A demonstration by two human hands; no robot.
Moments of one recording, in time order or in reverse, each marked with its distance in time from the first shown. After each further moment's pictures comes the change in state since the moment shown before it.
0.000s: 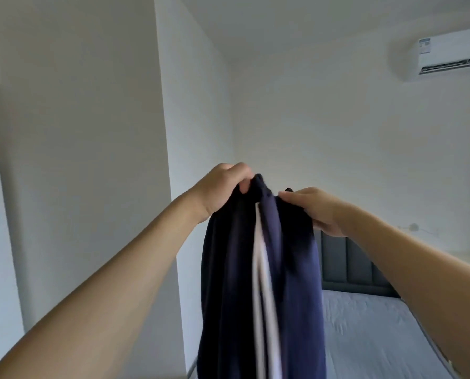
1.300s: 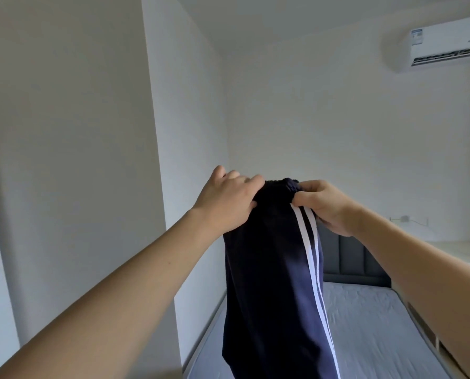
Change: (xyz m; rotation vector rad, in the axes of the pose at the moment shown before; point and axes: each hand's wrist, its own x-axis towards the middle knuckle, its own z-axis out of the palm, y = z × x) left_hand 0.021 -0.034 0.045 1.287 0.197 0.485; right_hand -0.018 0.012 -0.022 0.041 0.035 -0.173
